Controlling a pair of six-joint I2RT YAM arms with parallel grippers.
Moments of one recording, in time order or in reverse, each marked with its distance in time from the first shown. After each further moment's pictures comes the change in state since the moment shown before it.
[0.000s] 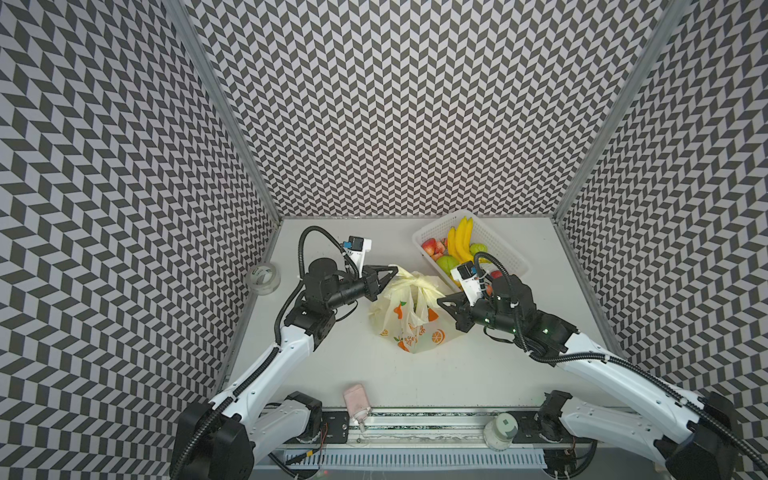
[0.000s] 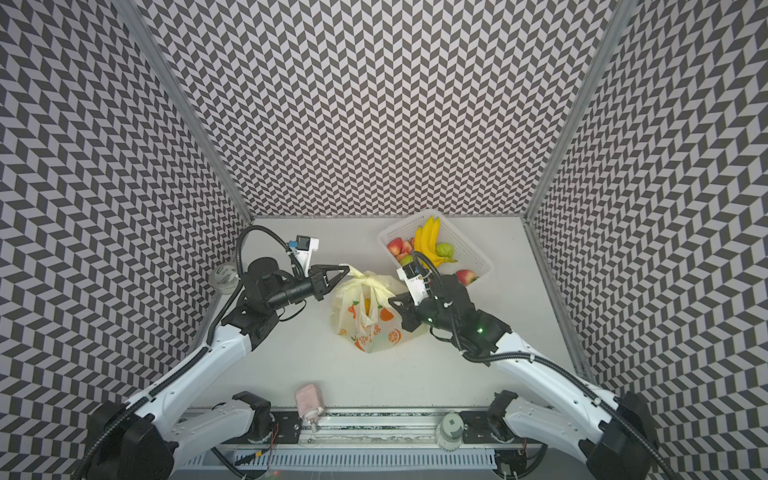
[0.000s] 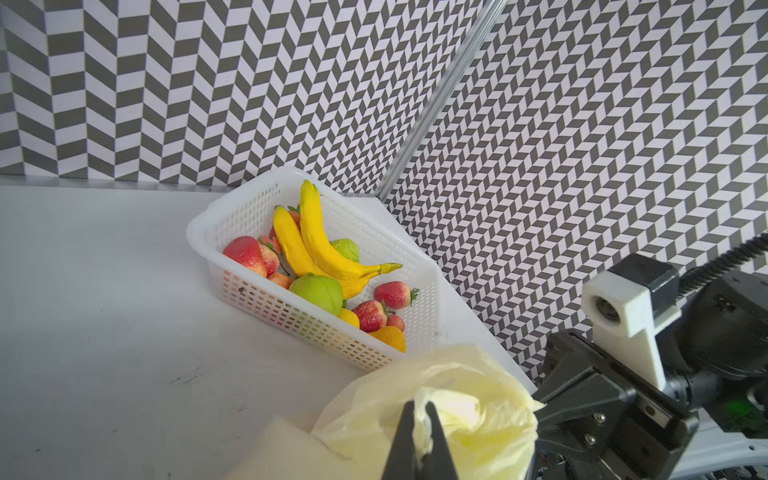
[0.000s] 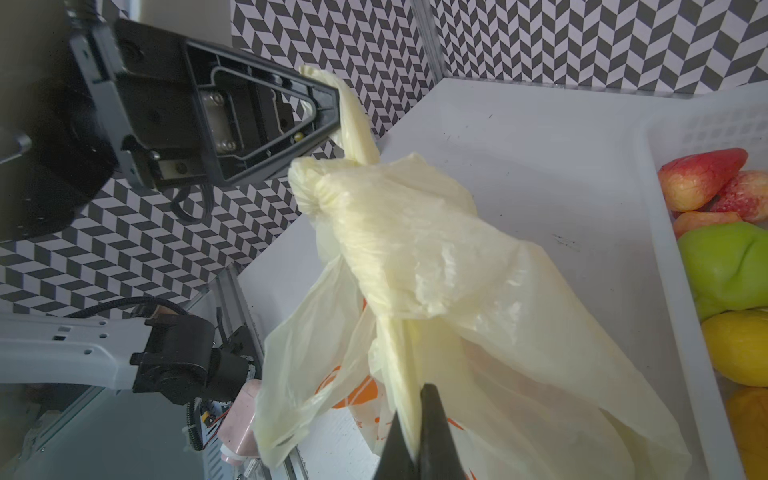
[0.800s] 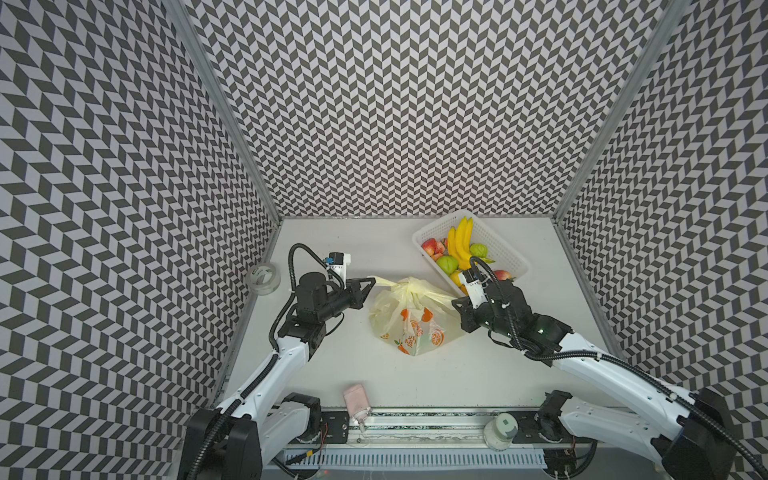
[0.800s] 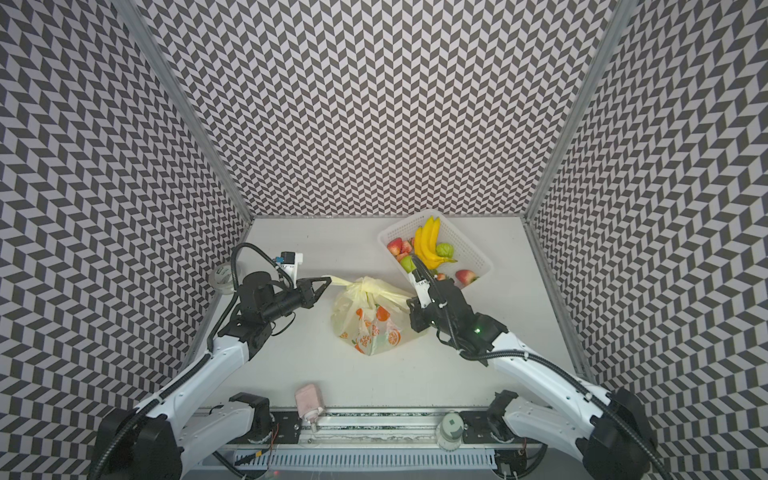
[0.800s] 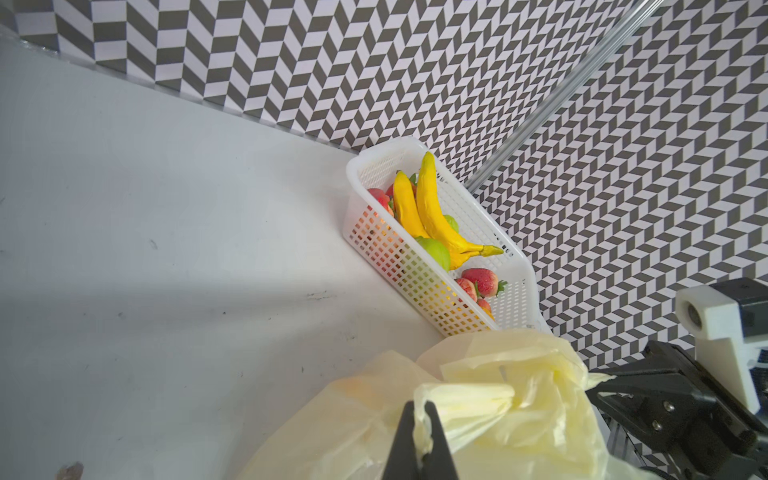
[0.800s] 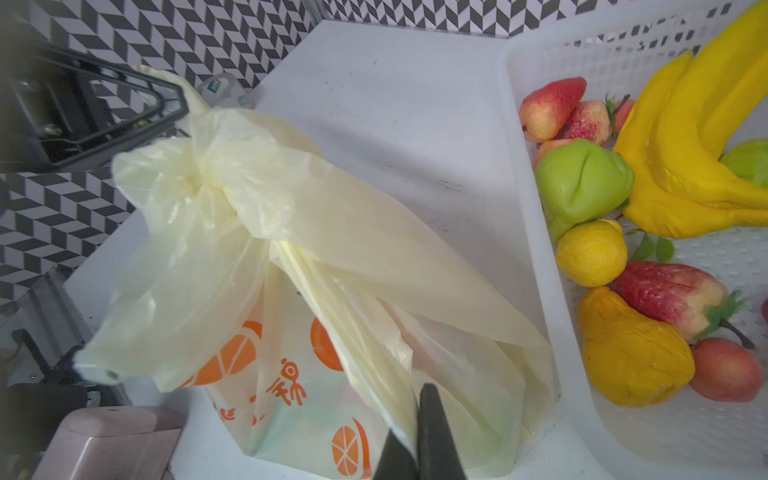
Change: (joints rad) left arm 0.164 -0.034 -0.188 -0.011 -0.070 0.001; right arm -0.047 0.023 -0.068 -0.074 0.234 -0.026
